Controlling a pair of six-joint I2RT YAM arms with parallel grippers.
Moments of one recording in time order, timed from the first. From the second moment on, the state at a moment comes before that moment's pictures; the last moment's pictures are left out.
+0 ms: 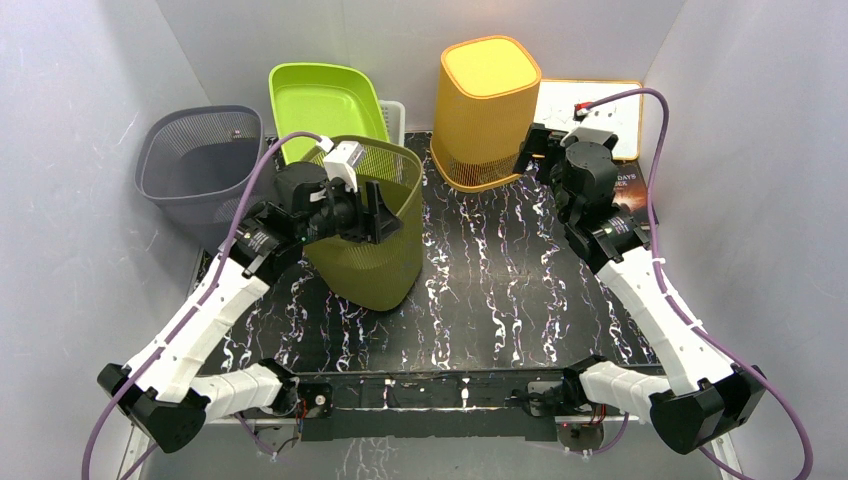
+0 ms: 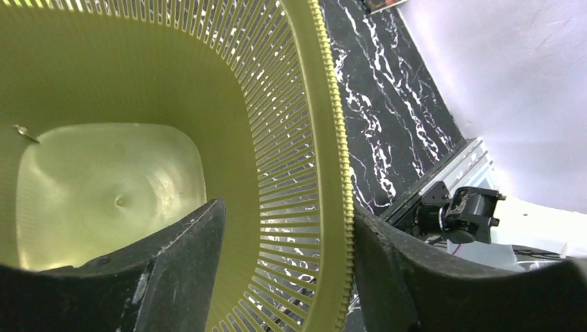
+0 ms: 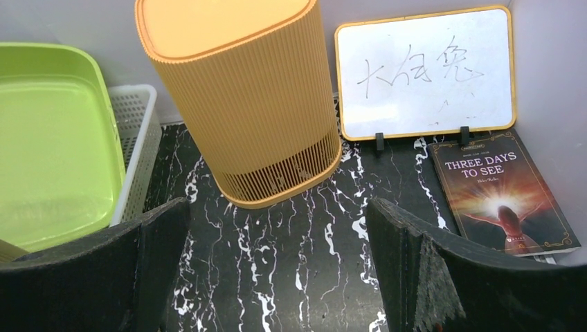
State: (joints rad) left arm -0.59 1.11 1.27 -0.62 0.20 -0.42; right arm 0.38 1.10 1.20 -0.21 0.43 0.20
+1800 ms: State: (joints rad) left arm -0.63 0.95 1.68 -0.80 -0.64 -0.01; right arm 1.15 1.69 1.73 -0.48 0.01 -0.16
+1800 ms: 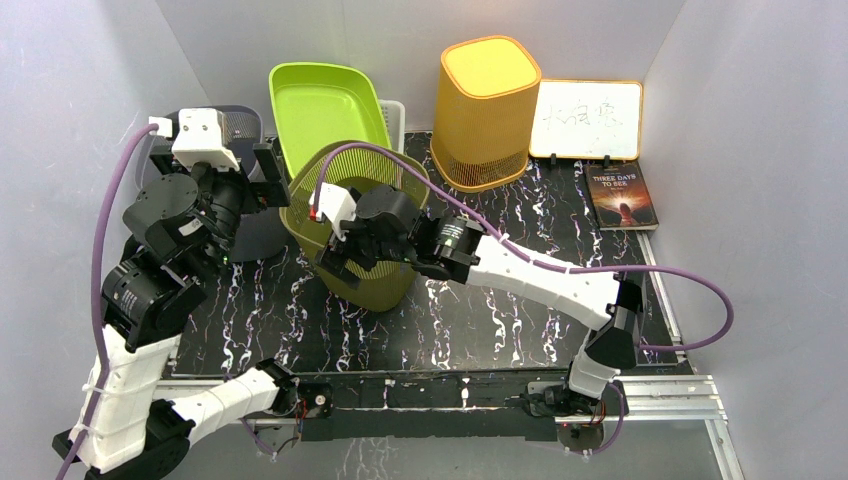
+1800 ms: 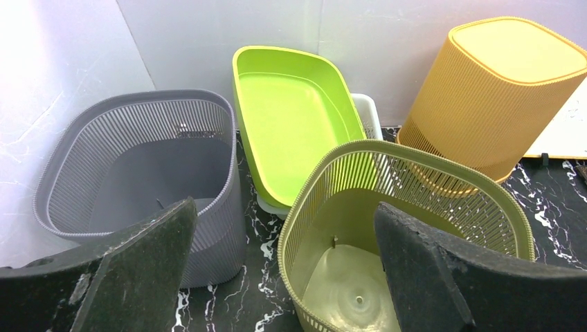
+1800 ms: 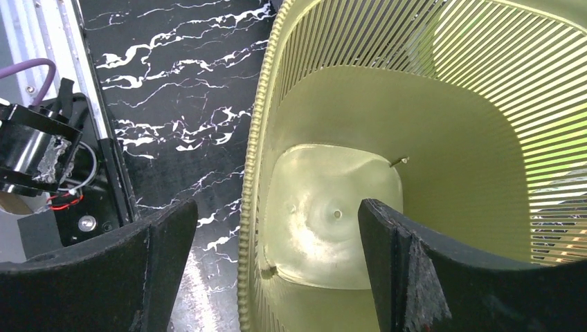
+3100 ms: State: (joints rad) left arm -0.63 0.94 1.65 -0.84 -0.61 -0.08; right arm 1.14 1.67 1.67 -0.45 0.09 -0.04
